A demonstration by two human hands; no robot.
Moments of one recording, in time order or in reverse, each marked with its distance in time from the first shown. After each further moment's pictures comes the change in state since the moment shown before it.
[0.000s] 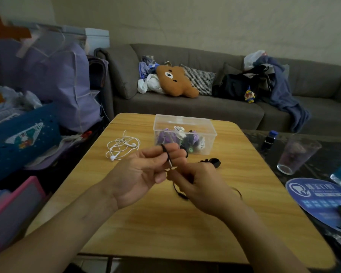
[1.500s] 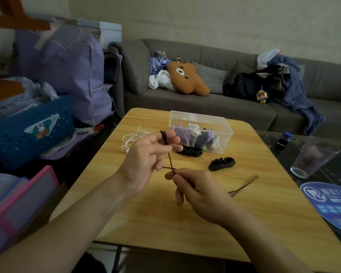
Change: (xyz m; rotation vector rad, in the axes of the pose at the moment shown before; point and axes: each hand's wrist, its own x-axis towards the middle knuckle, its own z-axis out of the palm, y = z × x) left_hand -0.004 0.011 -0.022 0.254 0.185 0.205; right_hand -0.003 -0.020 0.029 0.140 -0.179 0.067
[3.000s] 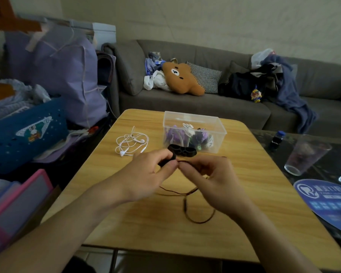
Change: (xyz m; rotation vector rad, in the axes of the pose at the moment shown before) left_hand -0.008 -0.005 0.000 1.033 -0.201 0.061; right_hand -0.007 0.001 -0.027 0.149 0.289 -0.114
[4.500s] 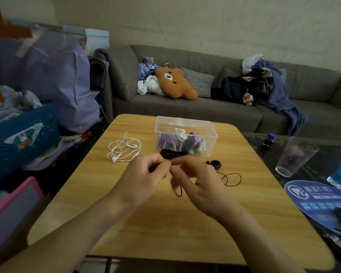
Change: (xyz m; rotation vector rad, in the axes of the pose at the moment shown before) left_hand 0.005 0.010 0.020 -0.446 0.223 0.025; right_hand 0.002 0.001 0.002 -0.145 -0.074 0.051
